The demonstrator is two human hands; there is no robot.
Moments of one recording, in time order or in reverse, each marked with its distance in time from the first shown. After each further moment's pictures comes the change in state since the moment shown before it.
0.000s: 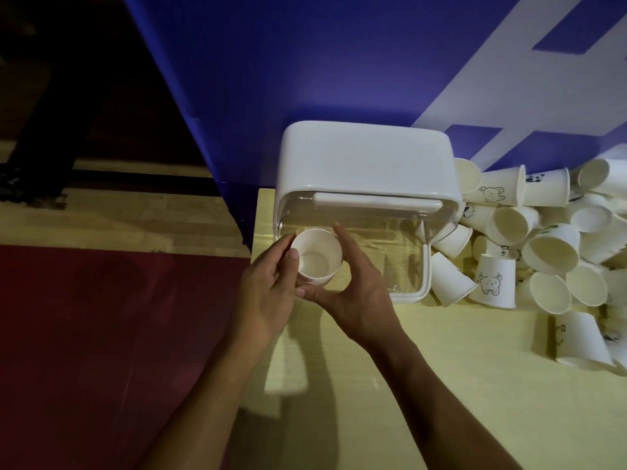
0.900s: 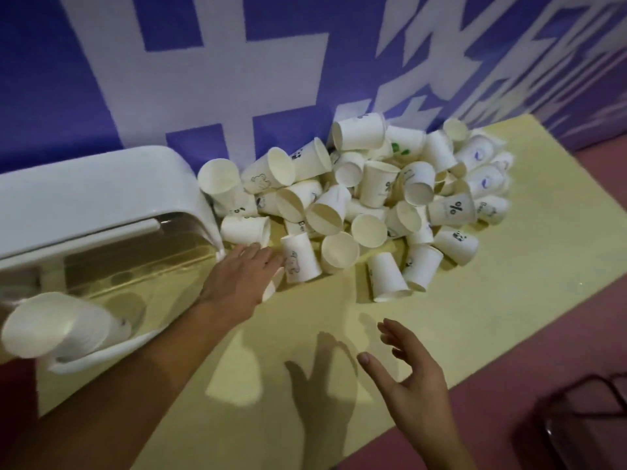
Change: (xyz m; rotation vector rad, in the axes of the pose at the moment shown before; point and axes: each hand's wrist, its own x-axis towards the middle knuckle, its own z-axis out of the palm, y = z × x) left_hand 0.023 0.064 0.261 1.344 -0.598 0.941; right_hand -0.224 0.139 -0.230 0.054 0.533 0.540
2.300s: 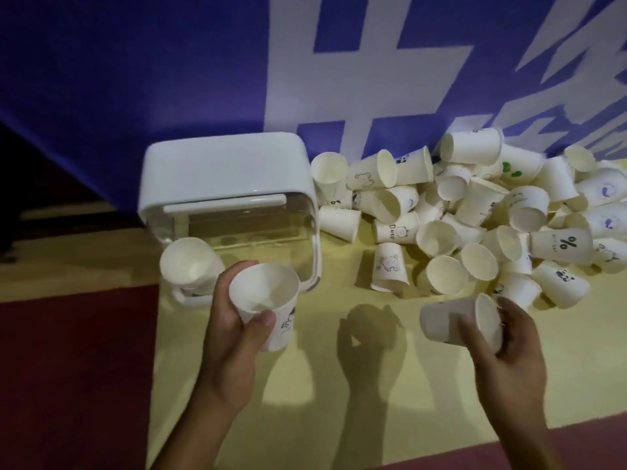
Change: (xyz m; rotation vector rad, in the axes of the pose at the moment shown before) left_hand -0.186 0.015 -0.052 -1.667 0.853 -0.590; right_hand 0.028 -0.057 0.008 0.080 0.121 -0.093
